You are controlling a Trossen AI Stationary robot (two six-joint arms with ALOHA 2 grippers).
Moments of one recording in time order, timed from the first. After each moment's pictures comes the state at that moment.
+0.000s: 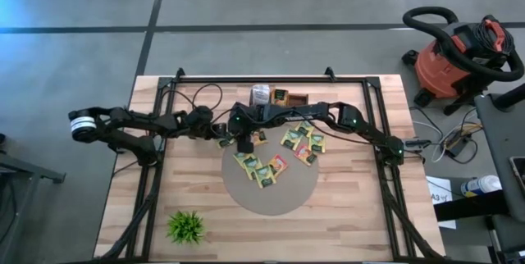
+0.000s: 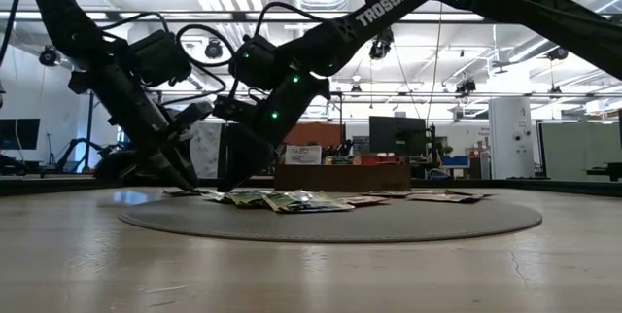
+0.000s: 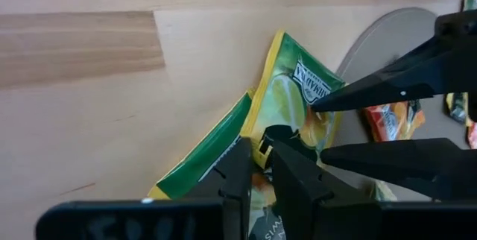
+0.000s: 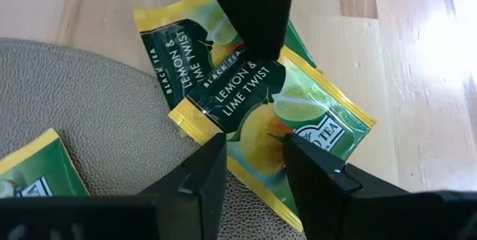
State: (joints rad) left arm 0.42 1.27 0.34 0.09 0.04 -1.02; right arm -0.19 2.46 1.92 -0.38 -0.10 -0.20
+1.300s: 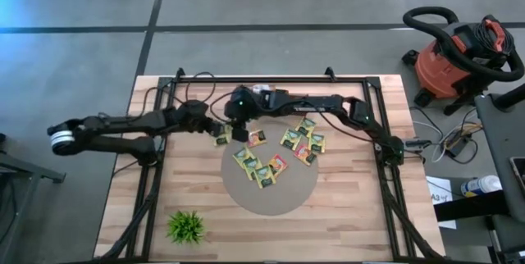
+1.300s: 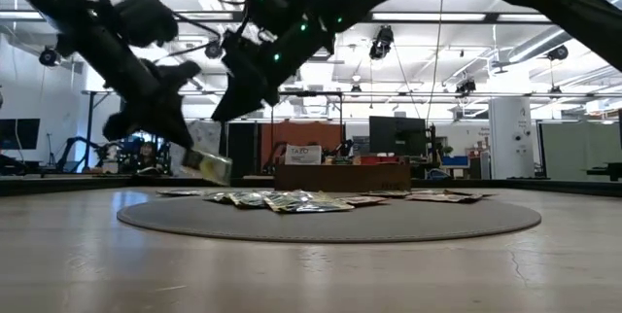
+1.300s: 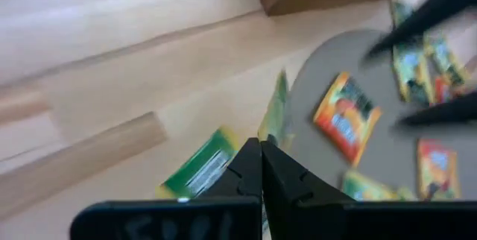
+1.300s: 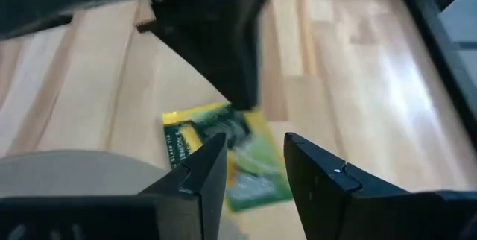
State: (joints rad) left arm 0.42 0.96 0.41 -0.19 -0.07 -0.71; right arm -0.23 2.30 1.97 -0.37 -0.10 -0.17
